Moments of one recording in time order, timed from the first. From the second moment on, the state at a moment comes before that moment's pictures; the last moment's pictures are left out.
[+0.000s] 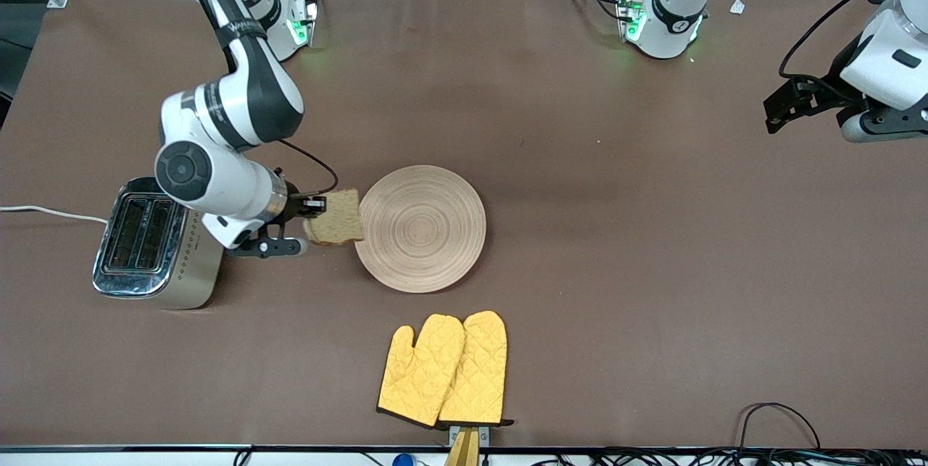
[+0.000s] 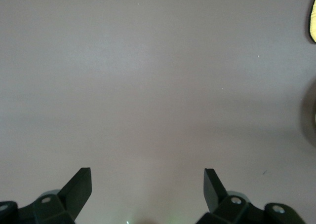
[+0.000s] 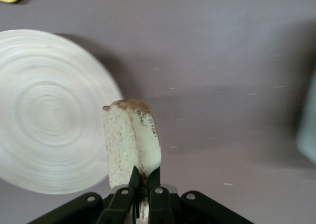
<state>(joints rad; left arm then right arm) 0.01 0.00 -0.18 -1.50 0.07 1.49 -0.19 0.30 0.34 0.03 -1.67 0.04 1.86 0.28</state>
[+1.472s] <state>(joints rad) 0.01 0.01 -0.19 -1.50 0.04 1.49 -0.19 0.18 0.05 -0.05 -1.95 -0.79 1.84 0.59</state>
